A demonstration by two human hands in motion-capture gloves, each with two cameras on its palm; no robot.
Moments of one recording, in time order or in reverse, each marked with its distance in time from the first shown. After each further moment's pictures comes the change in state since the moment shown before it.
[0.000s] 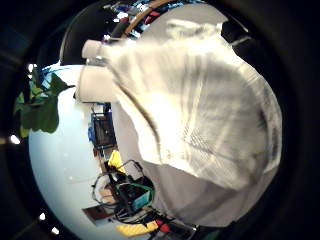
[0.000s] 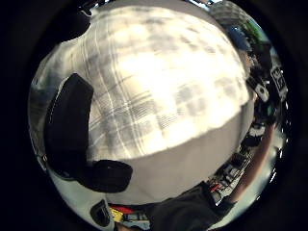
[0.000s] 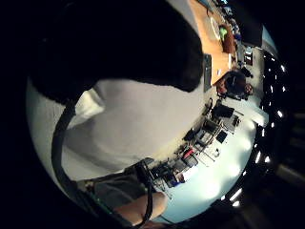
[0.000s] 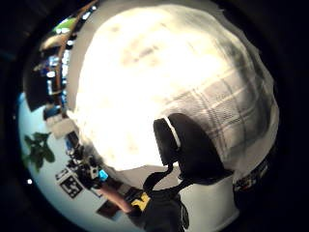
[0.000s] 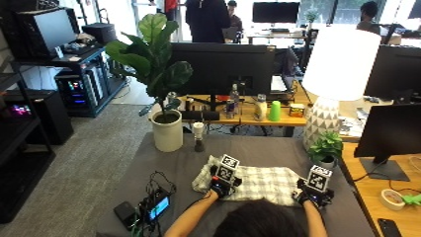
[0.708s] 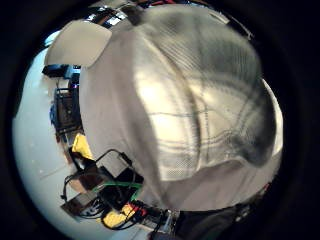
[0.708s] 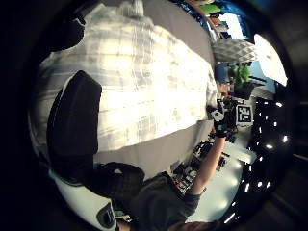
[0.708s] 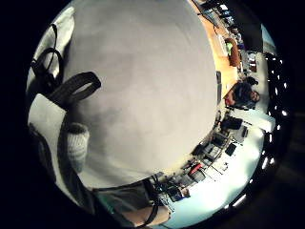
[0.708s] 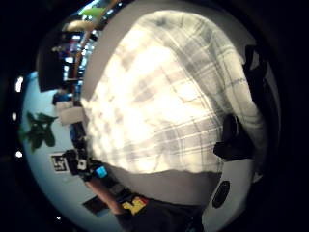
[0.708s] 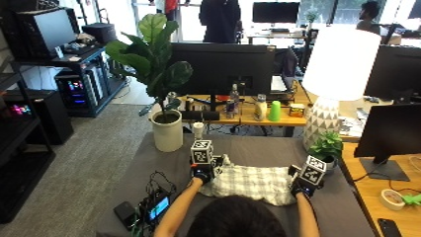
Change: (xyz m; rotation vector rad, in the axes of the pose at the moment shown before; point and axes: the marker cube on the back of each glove) left arm -0.073 0.016 0.013 -0.208 0.360 -0.242; right arm -0.036 0.001 0.007 0.183 -0.089 -0.099
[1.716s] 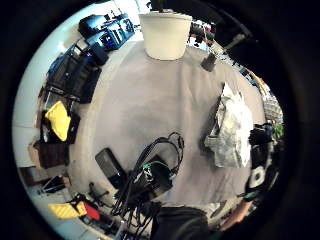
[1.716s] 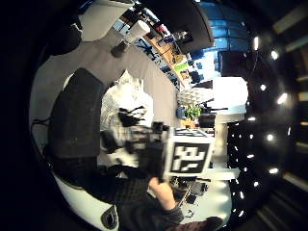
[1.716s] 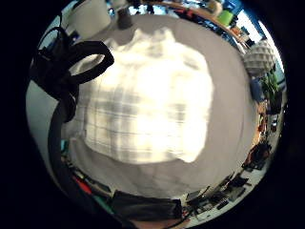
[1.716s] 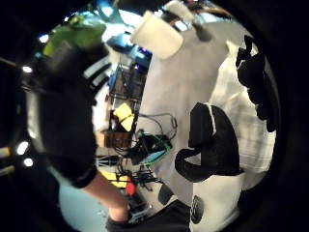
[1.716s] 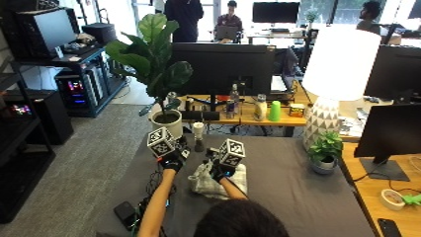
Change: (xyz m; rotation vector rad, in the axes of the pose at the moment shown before) left arm -0.152 0.004 -0.097 0.351 0.404 -0.206; right arm -0.407 0.244 -0.043 0.107 -0.341 -0.760
